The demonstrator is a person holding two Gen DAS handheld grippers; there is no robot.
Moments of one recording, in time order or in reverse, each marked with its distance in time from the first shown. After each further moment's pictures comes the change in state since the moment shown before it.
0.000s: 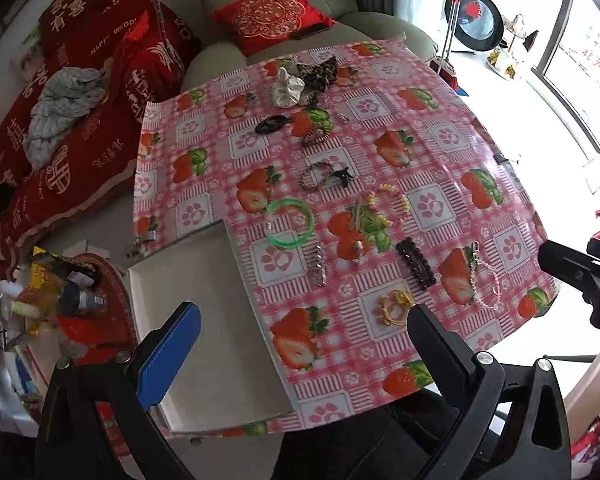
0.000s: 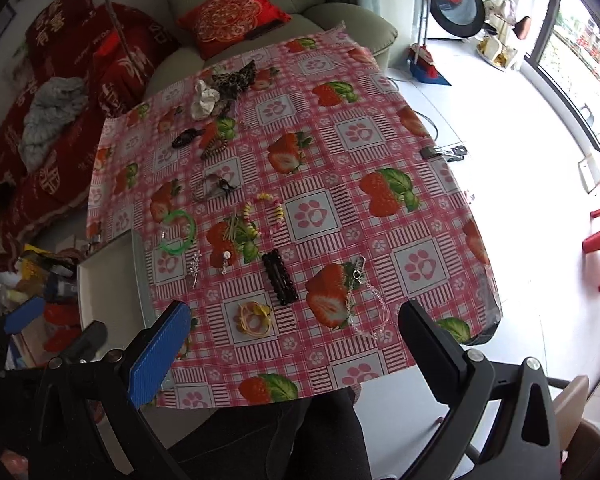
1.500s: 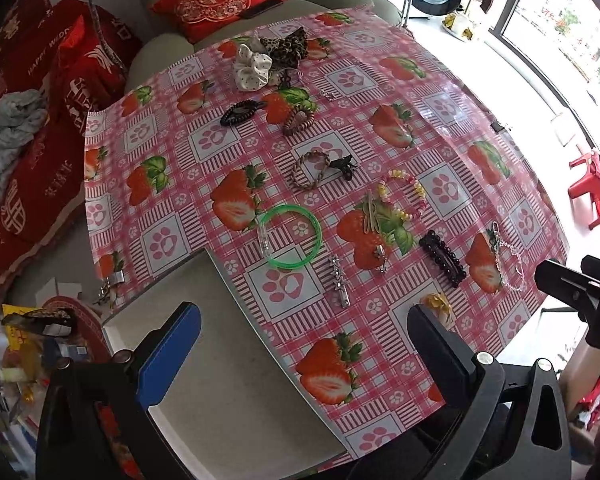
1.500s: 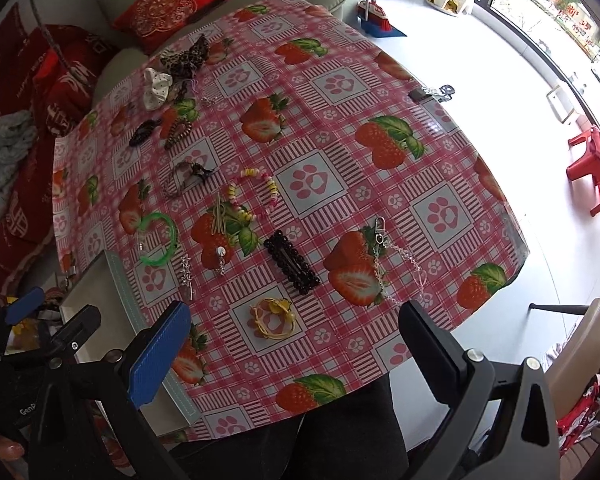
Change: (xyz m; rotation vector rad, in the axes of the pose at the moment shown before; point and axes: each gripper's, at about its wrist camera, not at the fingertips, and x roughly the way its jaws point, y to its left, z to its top) left arm 0.081 0.038 0.040 0.160 0.090 -0.138; right arm 0.062 0.033 -0.003 0.204 0.095 -0.090
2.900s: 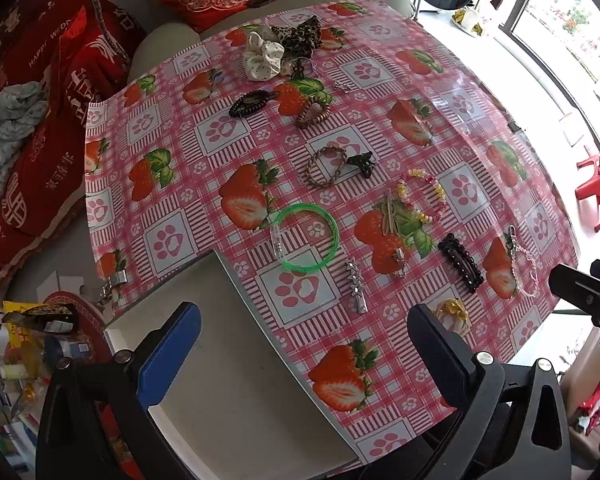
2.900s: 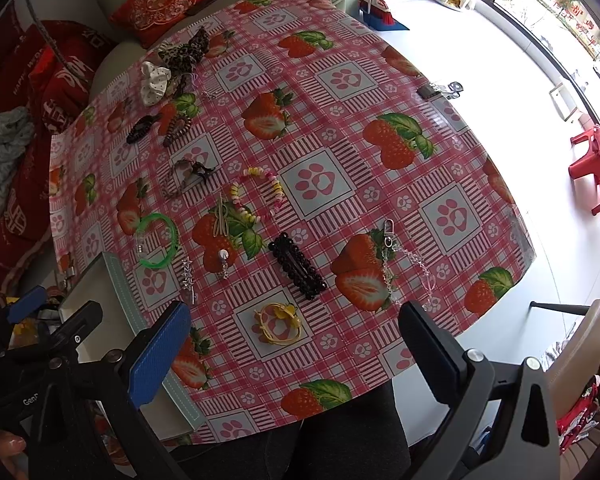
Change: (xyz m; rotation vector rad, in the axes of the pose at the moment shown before) left arm 0.019 0.015 0.009 -0.013 0.027 0.019; right arm 0.009 0.007 0.008 -0.002 0.010 -0.001
